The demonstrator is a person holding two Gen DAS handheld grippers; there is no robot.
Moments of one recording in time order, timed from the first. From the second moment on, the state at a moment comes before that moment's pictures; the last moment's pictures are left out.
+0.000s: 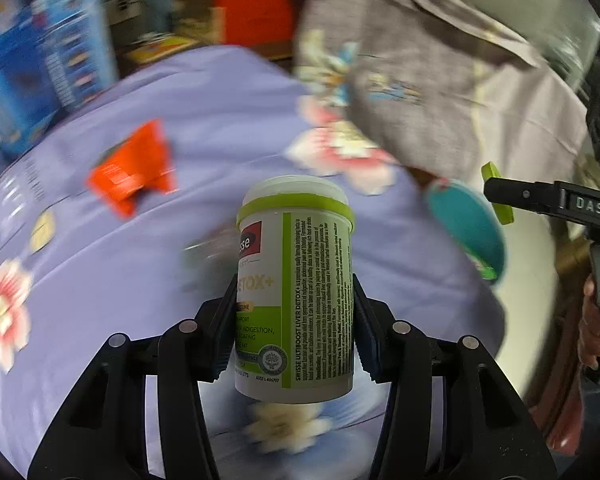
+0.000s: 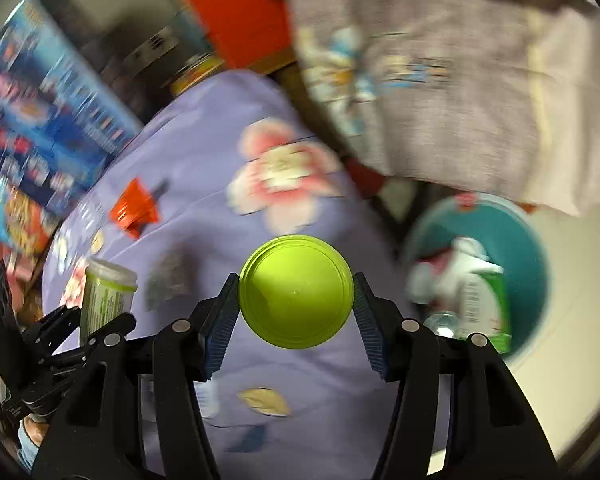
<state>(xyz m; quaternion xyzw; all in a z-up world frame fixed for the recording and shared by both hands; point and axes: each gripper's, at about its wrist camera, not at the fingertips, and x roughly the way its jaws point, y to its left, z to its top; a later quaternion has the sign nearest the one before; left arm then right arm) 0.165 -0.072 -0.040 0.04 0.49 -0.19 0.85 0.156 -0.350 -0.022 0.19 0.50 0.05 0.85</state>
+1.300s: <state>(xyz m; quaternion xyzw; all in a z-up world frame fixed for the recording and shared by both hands) 0.181 -0.340 -0.123 0.14 0.56 -0.30 0.76 0.110 -0.534 -0.121 0.30 0.54 -0.05 0.78</state>
